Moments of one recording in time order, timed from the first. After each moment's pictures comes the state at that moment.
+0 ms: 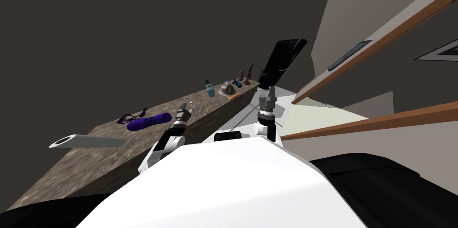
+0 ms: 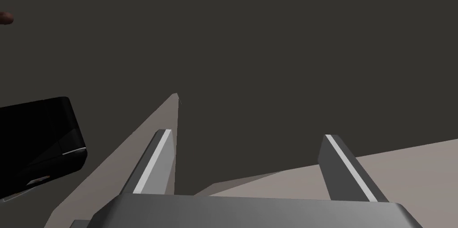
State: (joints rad) left arm 0.54 0.38 0.08 -2.09 0.32 -0.05 0.03; right arm 0.49 0.03 -0.01 -2.27 0.02 -0.55 0.10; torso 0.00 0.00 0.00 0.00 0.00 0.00
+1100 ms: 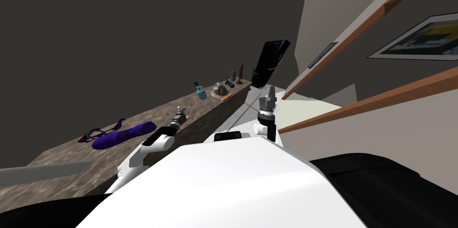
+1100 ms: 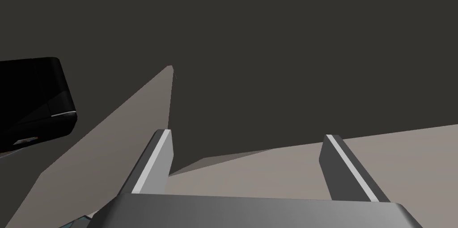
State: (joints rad) left arm 0.52 0.65 0.11 -1.95 0.50 0.20 0.05; right arm 0.49 0.03 -0.01 -2.27 0.02 -0.55 0.10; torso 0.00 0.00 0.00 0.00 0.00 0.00
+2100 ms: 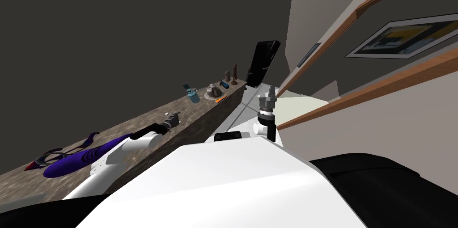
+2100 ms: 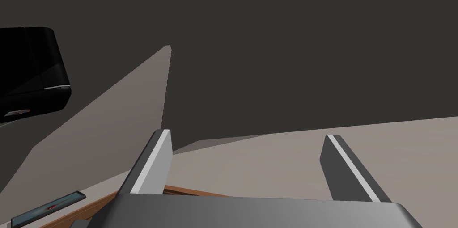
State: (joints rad) left arm 0.49 0.89 0.14 -1.83 0.69 0.43 0.06; right arm 0.49 0.03 -0.01 -2.27 0.02 -0.55 0.10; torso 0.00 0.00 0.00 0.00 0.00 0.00
